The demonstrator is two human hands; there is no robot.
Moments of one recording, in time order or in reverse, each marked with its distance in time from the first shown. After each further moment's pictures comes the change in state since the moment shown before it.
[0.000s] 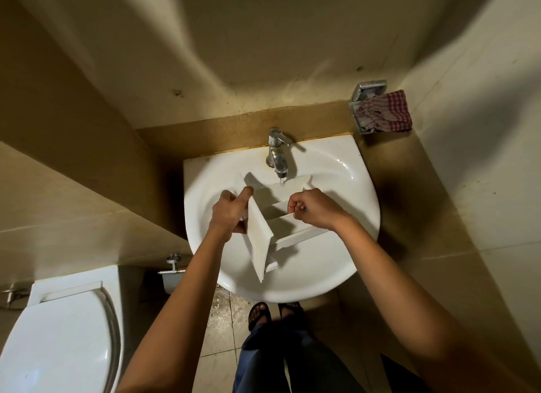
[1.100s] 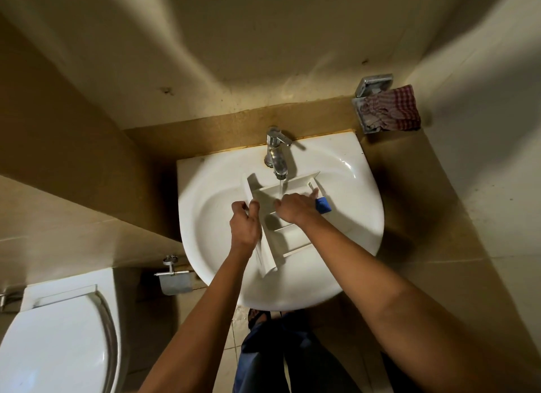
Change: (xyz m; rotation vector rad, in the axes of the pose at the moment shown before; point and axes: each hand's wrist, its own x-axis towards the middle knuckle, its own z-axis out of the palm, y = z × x) left_hand 0.012 -0.030 0.052 -0.036 0.143 0.161; right_hand 0.071 -0.013 0.044 -0.387 -0.085 0.325
